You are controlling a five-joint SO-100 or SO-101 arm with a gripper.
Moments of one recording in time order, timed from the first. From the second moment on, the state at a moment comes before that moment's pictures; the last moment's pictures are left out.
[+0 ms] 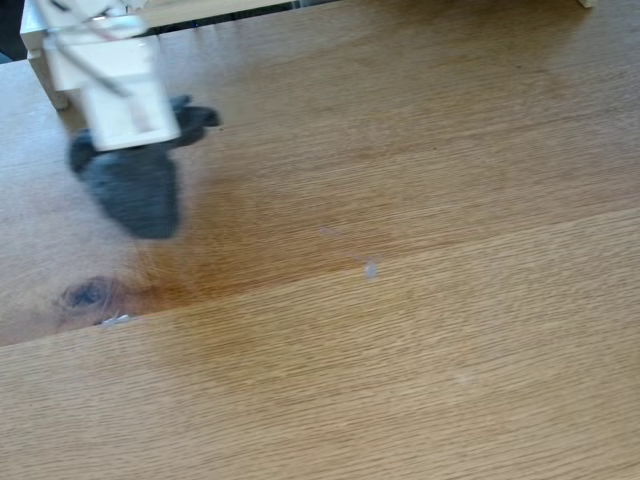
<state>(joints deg) 4.5 96.3 128.2 46.8 -13.4</state>
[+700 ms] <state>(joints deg) -27.6 62.5 114.4 -3.5 -6.8</state>
